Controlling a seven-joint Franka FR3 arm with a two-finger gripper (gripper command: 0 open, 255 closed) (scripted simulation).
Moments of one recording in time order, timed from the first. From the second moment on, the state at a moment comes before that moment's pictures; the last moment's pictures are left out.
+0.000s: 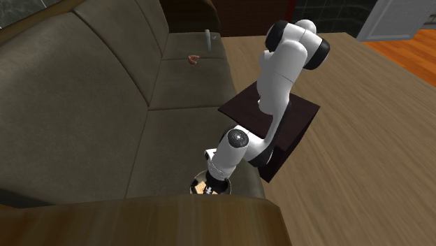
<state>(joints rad) 0.59 0.71 -0.42 -1.84 0.09 2.80 1.42</state>
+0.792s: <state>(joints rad) 0.59 0.72 -0.42 -1.84 0.09 2.80 1.42</state>
